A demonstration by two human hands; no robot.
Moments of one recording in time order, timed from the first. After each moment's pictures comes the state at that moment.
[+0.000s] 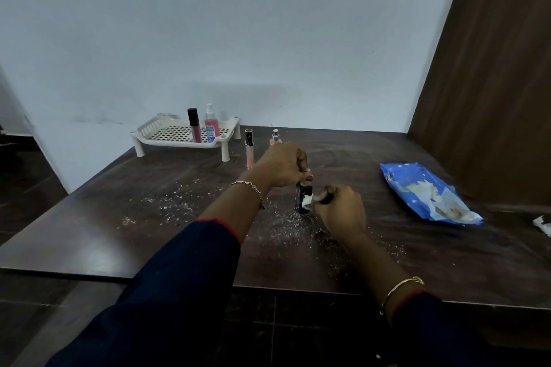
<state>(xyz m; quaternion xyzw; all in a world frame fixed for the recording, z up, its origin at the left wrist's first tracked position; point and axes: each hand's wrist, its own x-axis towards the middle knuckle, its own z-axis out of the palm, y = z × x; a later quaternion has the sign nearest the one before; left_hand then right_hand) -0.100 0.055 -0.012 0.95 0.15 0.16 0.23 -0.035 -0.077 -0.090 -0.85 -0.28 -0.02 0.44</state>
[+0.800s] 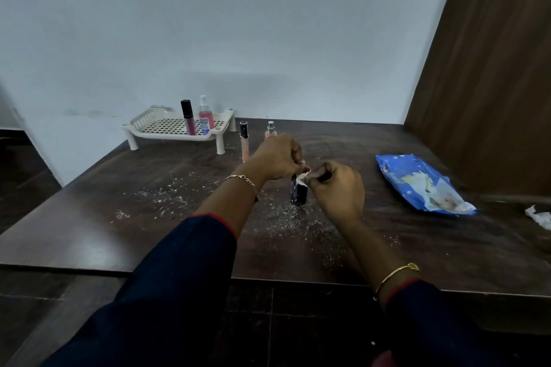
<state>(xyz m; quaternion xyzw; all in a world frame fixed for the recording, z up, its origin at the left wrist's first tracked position) -0.098 0.054 -0.013 0.94 0.17 0.16 0.25 -0.037 -0.075 -0.070 -0.83 -0.30 -0.11 0.46</state>
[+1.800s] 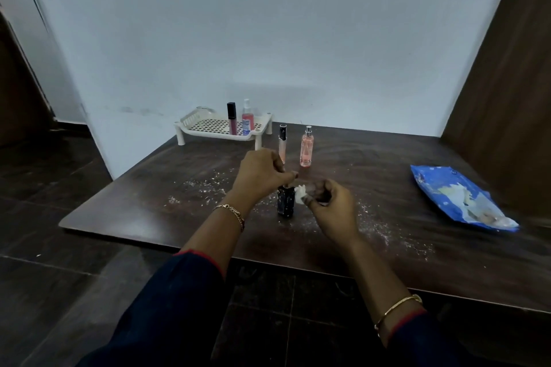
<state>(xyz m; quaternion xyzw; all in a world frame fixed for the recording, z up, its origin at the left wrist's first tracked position) -0.194 0.077 -0.032 0.88 0.29 0.28 0.24 -0.097 -0.048 -0.093 -0.70 -0.38 0.07 0.60</state>
